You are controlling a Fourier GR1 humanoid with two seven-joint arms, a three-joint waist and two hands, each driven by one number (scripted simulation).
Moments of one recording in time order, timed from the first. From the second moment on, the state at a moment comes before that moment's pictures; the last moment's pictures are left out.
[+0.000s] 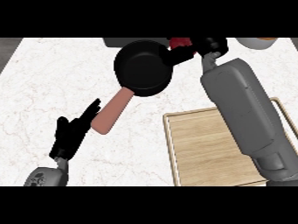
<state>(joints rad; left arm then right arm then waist) -0.10 0.13 -0.09 -1.37 0.00 -0.14 0.15 -0.99 -0.13 0.12 -1.08 0.62 0.02 0.35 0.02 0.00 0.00</state>
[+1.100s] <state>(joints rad) -0.13 0.12 -0.11 -1.38 -0.01 -0.17 0.17 -1.37 0.00 0.21 -0.29 0.80 0.19 0.55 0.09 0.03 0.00</state>
